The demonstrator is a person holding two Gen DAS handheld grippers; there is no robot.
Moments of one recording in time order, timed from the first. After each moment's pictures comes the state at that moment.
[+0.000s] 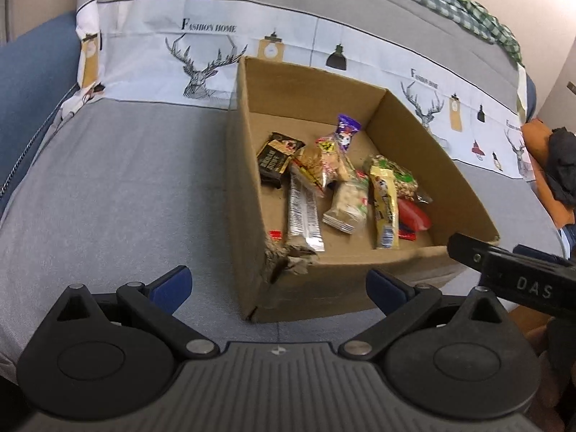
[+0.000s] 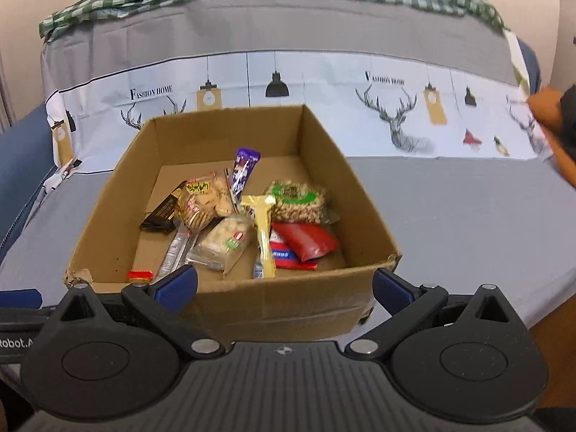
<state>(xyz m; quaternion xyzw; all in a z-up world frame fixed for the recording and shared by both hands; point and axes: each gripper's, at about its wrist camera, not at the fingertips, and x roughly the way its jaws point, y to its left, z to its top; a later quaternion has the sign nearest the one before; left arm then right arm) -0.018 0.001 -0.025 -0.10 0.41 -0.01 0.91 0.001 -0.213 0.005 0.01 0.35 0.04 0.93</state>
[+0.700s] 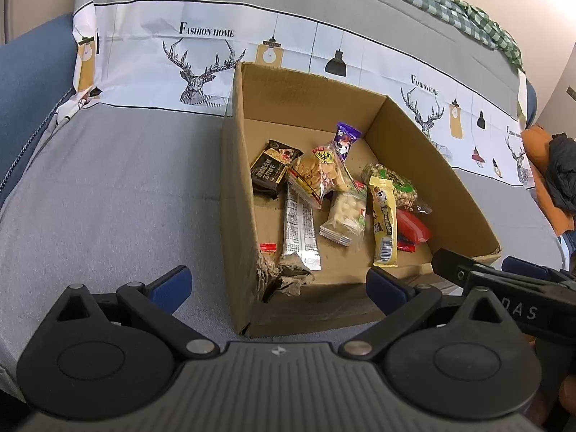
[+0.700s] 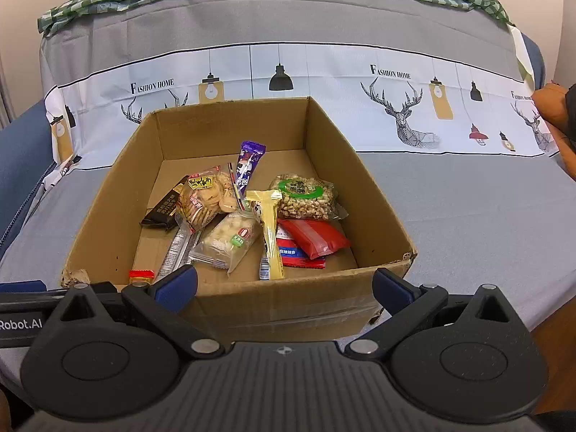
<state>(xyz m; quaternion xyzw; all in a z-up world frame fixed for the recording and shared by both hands) -0.005 -0.004 -0.024 -0.11 0.40 -0.01 0.91 0.012 -0.207 -0.004 0.01 0.36 0.04 0.93</state>
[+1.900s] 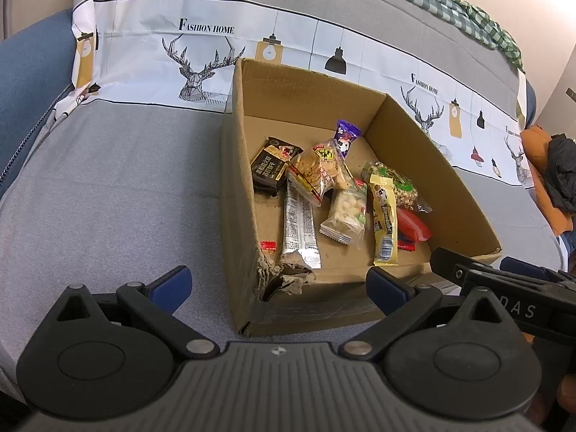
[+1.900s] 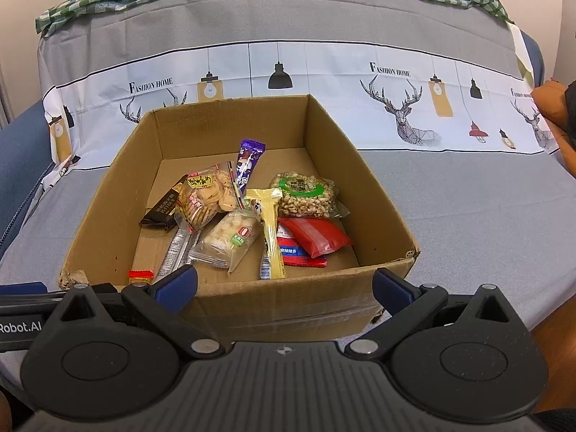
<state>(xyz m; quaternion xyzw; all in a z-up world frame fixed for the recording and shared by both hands) -0.005 -0.004 -0.027 -0.11 0.40 -0.01 0.91 0.014 -0.206 -0.006 0.01 0.36 0.04 0.93</state>
